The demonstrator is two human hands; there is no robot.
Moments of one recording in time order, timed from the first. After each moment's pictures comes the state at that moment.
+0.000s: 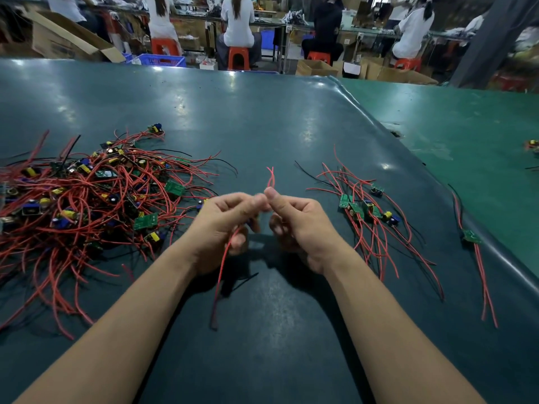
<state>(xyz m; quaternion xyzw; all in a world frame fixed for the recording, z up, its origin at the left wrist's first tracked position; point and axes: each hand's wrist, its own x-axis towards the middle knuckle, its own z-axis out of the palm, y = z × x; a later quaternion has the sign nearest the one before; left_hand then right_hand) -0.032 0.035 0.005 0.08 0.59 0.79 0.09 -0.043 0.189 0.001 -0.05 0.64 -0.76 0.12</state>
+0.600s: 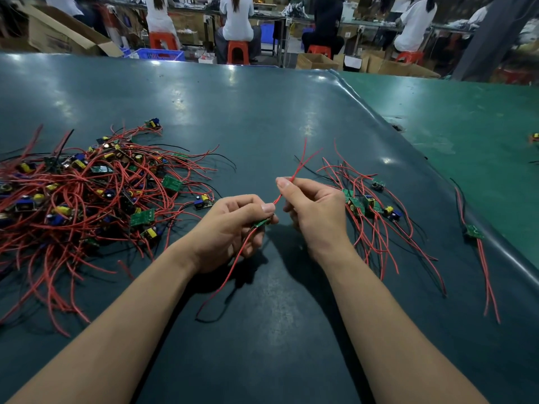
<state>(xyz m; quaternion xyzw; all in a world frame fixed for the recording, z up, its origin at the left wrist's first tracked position) -0.031 0.042 0.004 0.14 0.62 0.76 0.16 -0.052 0.192 -0.001 -0.02 0.65 -0.75 -0.10</state>
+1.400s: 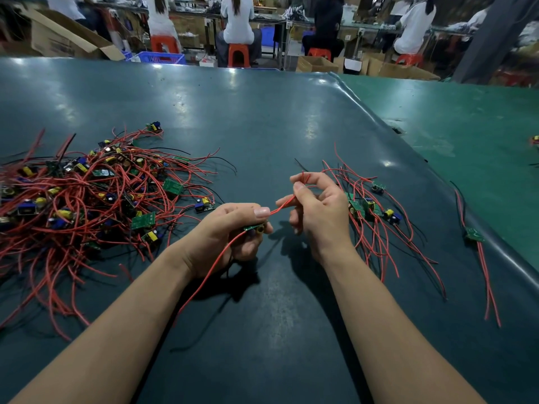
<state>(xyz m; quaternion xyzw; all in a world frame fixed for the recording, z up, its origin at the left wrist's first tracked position) -0.036 0.034 -0.002 0.14 0.58 0.78 0.21 -0.054 0.196 -0.001 -0.01 0.65 -0.75 -0.11</state>
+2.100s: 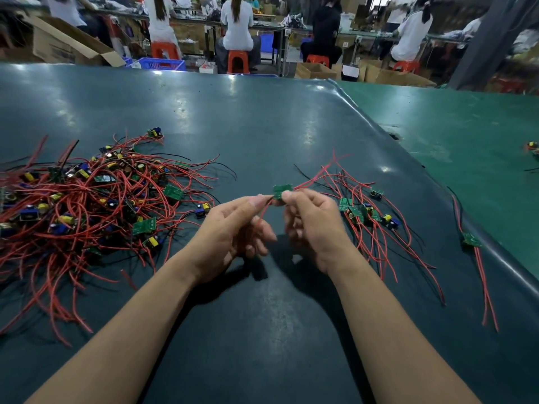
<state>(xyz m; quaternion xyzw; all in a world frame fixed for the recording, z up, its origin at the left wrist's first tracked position) -0.037 0.040 -0.005 0.11 0.60 0.79 0.11 -0.047 0.194 0.006 0.00 0.64 -0.77 0.01</state>
